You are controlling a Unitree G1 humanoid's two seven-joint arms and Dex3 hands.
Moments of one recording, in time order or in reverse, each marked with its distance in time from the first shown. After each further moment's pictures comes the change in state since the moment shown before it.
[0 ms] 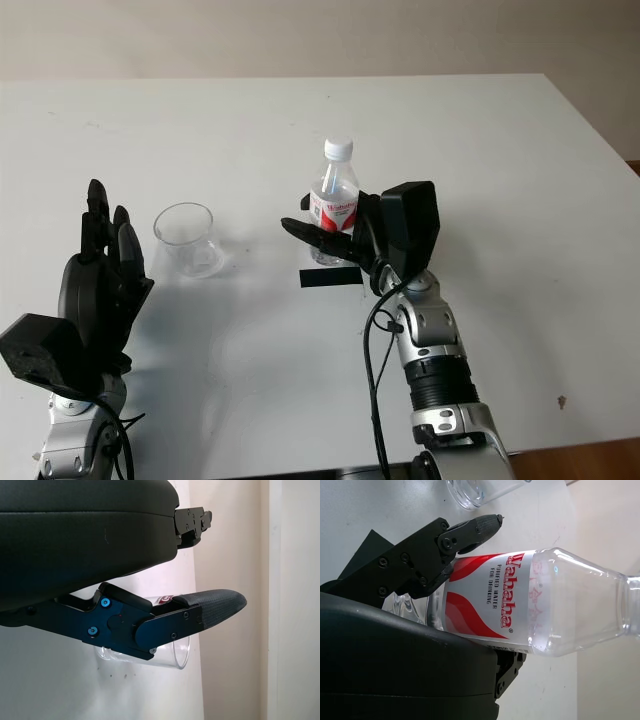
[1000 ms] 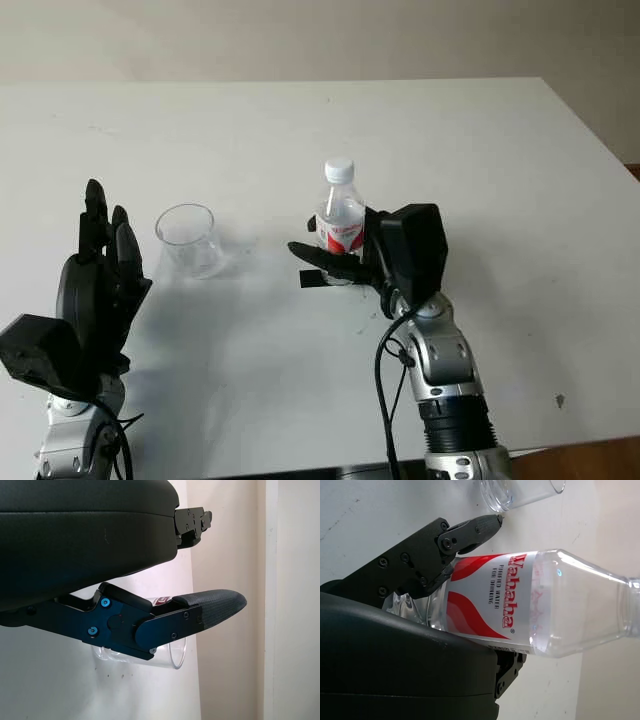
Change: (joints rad) left arm 0.001 -0.001 0.006 -0.002 -0.003 0.000 -0.001; right arm 0.169 -0.026 0.066 -0.244 -0.084 0.063 -0.028
